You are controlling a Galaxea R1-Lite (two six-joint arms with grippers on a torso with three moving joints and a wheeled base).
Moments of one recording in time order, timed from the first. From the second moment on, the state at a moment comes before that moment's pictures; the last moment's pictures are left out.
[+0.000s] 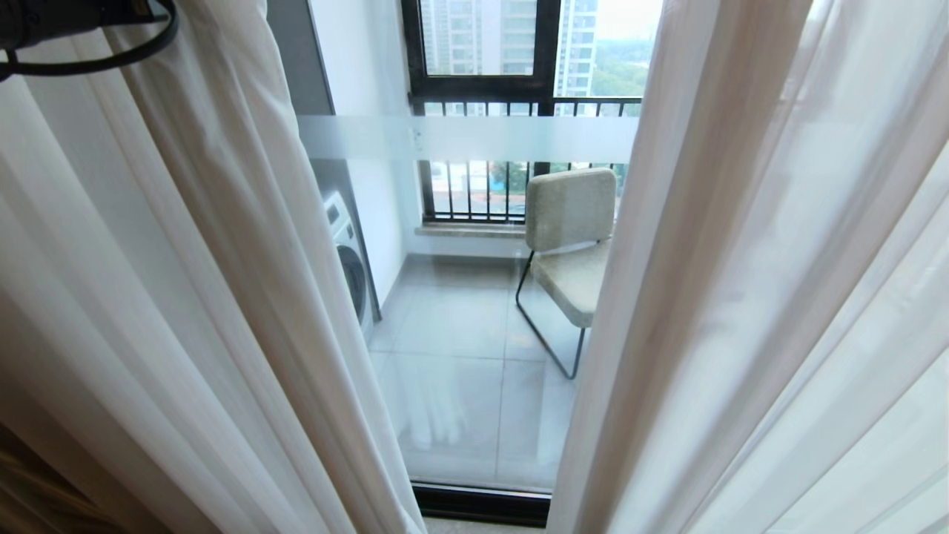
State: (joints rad) left arm -0.04 1.61 -1.71 -0.04 -0.03 0.00; right arm 0.00 0.00 0.00 0.00 0.06 -0.08
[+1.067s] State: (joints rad) left arm -0.01 1.65 -1.81 -0.05 -0.05 -0.01; right arm 0.00 0.00 0.00 0.00 0.06 -0.08
